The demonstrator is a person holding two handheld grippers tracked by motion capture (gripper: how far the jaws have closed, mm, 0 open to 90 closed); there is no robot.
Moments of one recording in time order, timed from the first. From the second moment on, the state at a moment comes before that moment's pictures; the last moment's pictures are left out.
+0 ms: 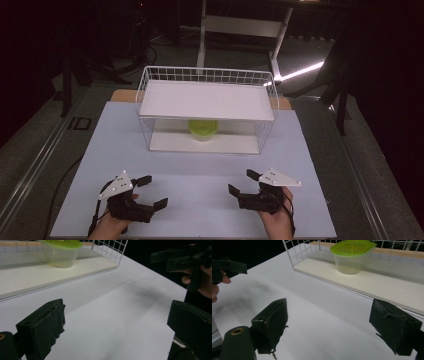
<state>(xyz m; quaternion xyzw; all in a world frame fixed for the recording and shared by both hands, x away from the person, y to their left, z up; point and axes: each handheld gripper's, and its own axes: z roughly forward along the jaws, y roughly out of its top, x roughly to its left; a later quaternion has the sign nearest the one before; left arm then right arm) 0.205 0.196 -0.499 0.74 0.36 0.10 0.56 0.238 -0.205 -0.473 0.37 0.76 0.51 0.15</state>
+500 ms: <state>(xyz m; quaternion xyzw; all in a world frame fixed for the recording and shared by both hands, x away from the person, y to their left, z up) 0.190 0.225 -0.506 0.73 0.38 0.12 0.55 0.224 -0.228 -0.481 0.37 0.77 0.50 0.14</state>
